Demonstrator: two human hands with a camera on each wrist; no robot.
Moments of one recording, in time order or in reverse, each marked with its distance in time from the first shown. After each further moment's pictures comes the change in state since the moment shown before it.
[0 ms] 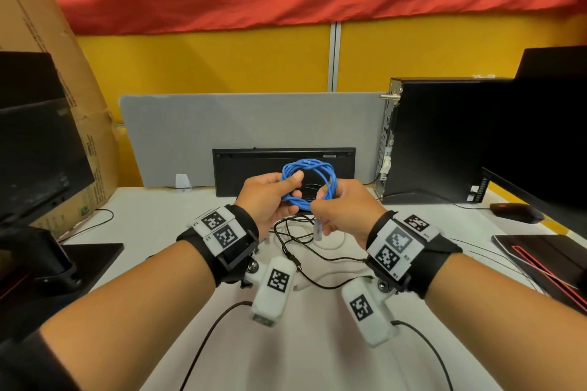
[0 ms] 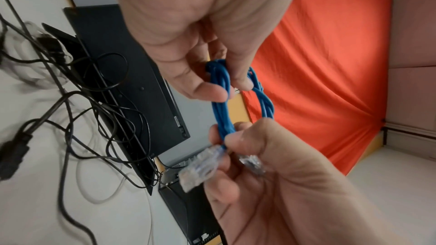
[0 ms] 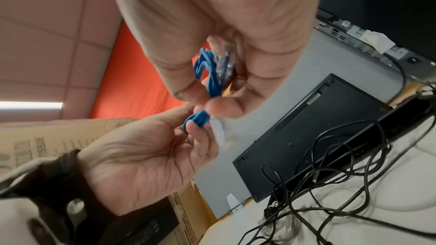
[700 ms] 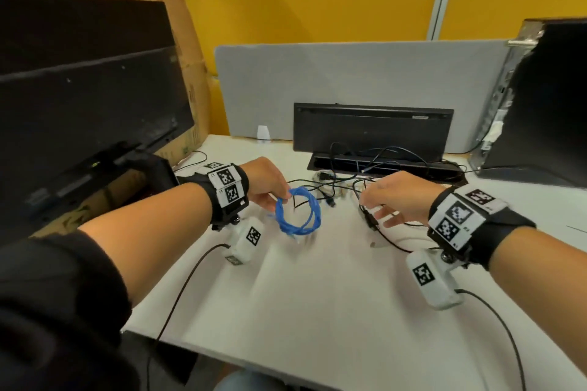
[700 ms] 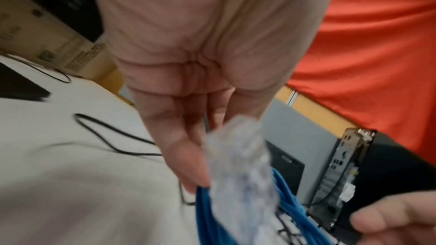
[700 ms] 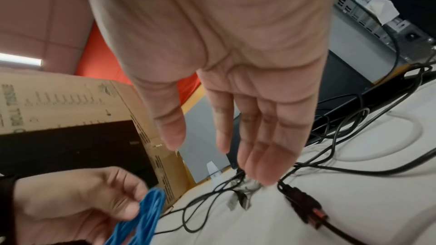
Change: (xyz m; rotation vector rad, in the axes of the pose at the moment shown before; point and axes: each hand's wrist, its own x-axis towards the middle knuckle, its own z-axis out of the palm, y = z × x) left_hand -0.026 0.005 -0.144 0.852 0.086 -0.390; right_hand 0.013 0.023 0.051 -0.277 -0.328 0.280
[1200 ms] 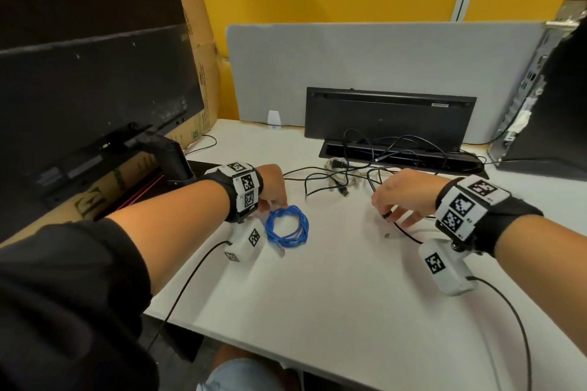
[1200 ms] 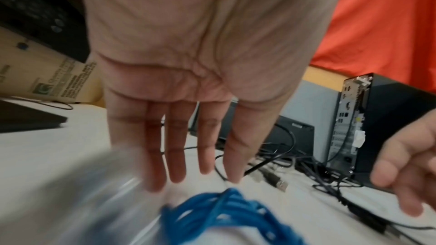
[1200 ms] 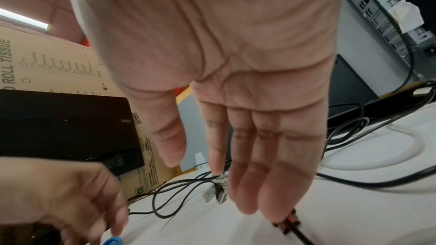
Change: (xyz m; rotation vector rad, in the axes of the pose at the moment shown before) left_hand 0.011 -0.026 0.010 0.464 -0.025 -0.086; right_hand 0.017 0.000 0.009 -0.272 -0.057 0.083
